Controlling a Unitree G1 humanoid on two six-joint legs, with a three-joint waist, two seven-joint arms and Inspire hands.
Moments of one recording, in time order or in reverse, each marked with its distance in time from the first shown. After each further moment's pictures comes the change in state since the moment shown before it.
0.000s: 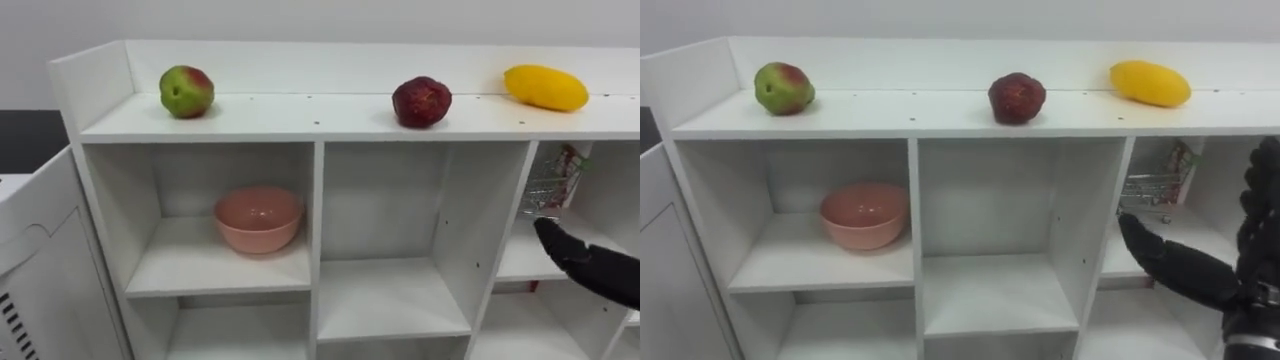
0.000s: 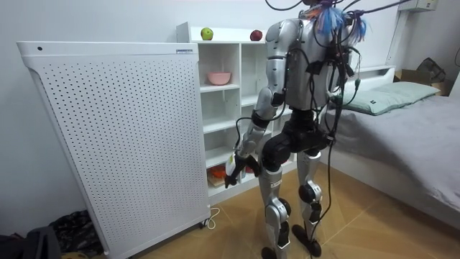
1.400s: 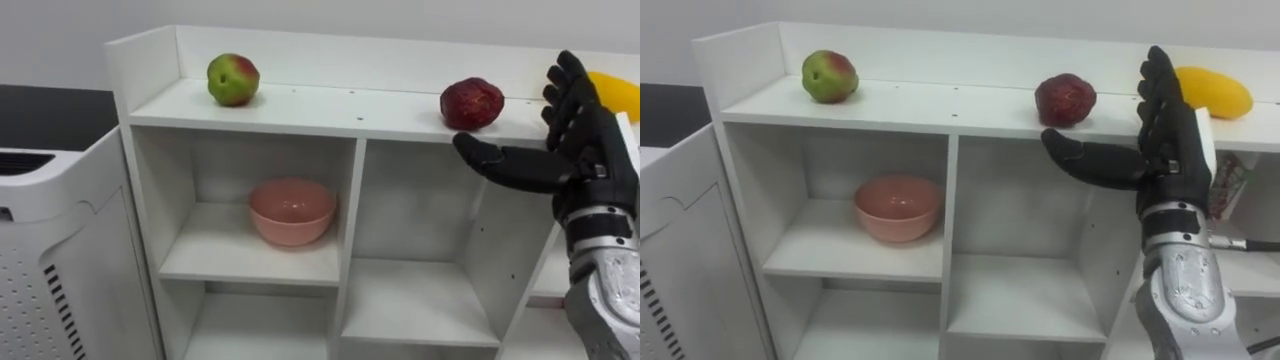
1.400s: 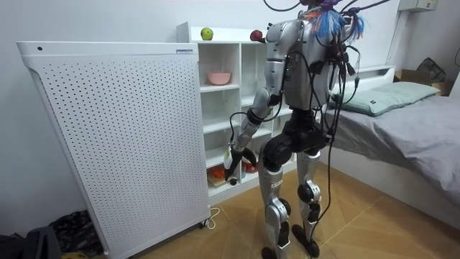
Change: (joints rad) left arm -0.142 0.005 0.001 -0.062 -0.017 0.132 -0.152; right arm -0.395 -0.028 0.065 0.246 0.063 0.185 0.179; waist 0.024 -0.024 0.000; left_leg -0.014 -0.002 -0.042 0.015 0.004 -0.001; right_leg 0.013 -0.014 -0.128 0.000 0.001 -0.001
